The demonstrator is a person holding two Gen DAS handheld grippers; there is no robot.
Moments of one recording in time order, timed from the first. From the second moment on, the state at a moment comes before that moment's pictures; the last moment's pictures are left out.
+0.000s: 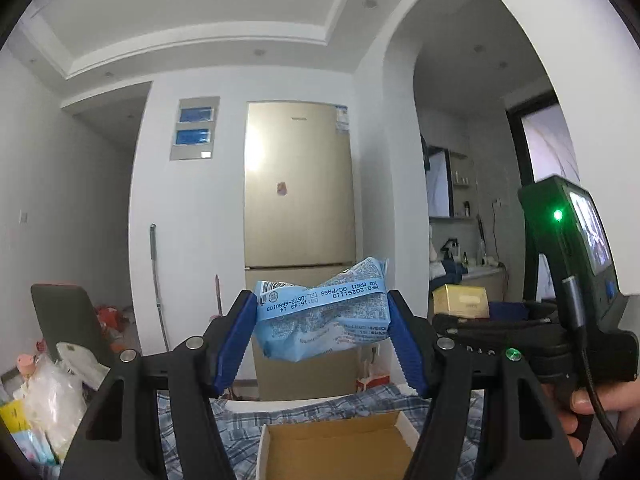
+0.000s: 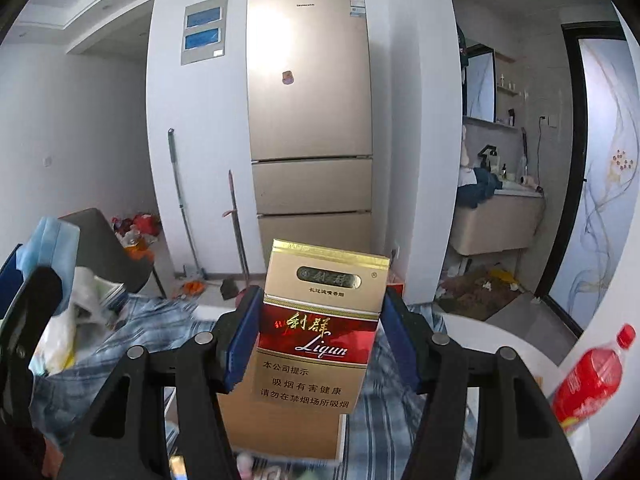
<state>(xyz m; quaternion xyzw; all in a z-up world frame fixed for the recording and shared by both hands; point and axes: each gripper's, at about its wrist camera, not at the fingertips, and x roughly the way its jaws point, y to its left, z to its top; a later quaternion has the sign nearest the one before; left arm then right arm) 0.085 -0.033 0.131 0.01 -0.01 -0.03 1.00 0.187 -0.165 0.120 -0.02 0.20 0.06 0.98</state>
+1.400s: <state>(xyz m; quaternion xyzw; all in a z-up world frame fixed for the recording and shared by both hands) 0.234 -0.004 -0.004 -0.01 0.32 -0.01 0.95 0.289 -0.140 -0.038 -0.06 0.46 0.11 0.88</state>
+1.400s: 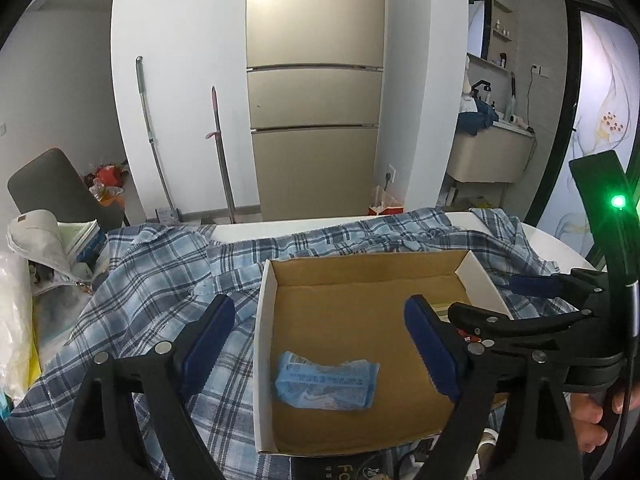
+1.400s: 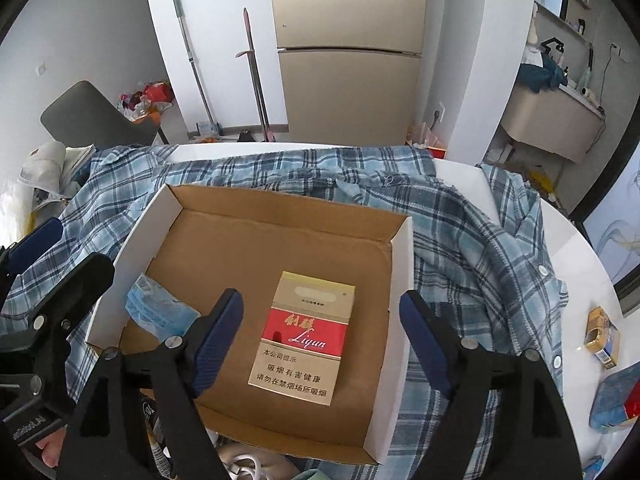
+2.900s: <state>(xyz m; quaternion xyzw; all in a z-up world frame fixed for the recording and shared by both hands) 0.058 -0.006 0.037 -0.06 0.21 0.01 0.98 0.133 -0.208 0.006 0.03 0.34 0.04 0.94</state>
